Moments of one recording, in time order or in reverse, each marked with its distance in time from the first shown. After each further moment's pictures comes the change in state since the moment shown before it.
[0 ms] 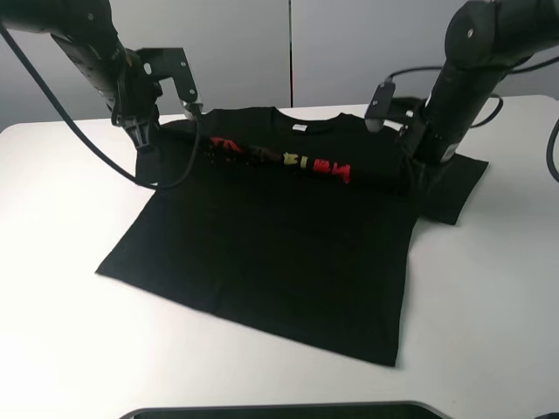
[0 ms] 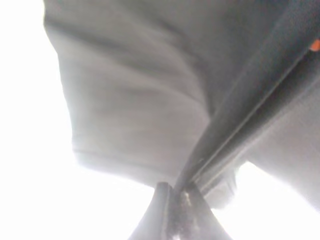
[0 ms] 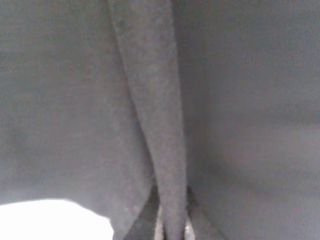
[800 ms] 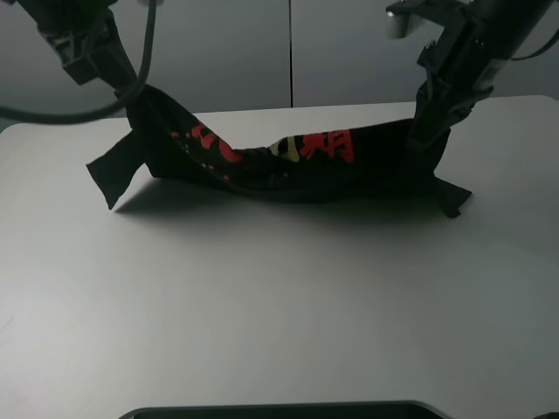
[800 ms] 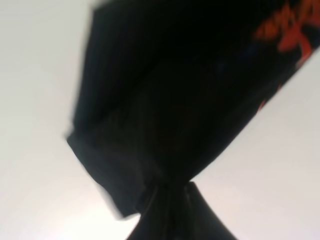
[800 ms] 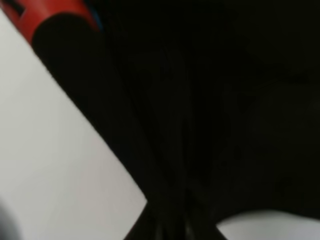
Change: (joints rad) left arm -0.061 -0.273 0.011 -0.369 0.539 0.195; right arm 0.000 -0.181 0.018 0.230 0.393 0.121
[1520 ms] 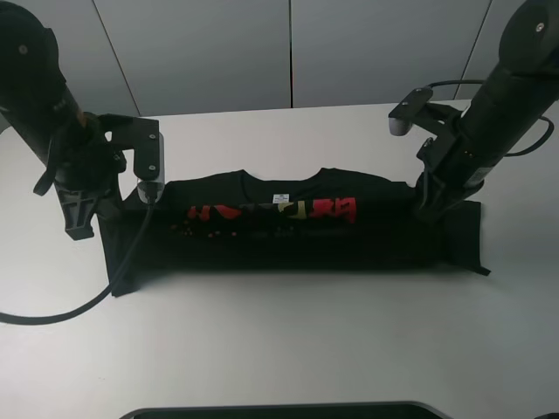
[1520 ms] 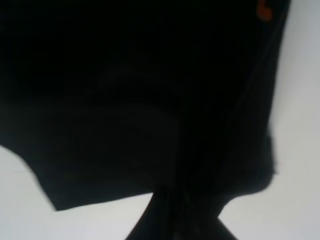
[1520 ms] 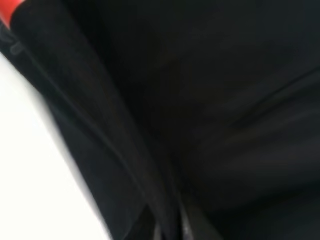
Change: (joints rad) left arm -0.017 0.000 0.450 0.226 -0.404 -0.026; right arm 0.000 -0.004 0.294 0.015 -0.460 -0.056
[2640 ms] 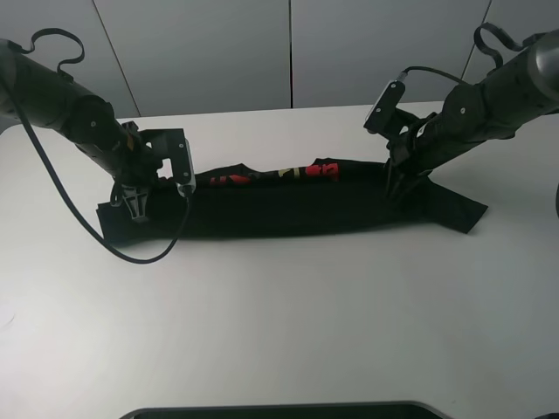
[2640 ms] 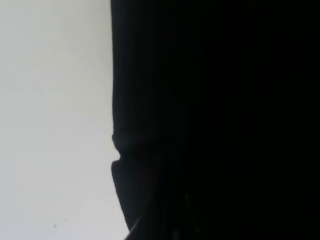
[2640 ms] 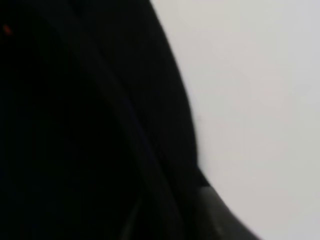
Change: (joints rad) left arm 0.099 0.362 -0.081 0.205 -0.514 -0.141; right arm -0.005 0.330 -0.037 -0.177 -0.696 0.004
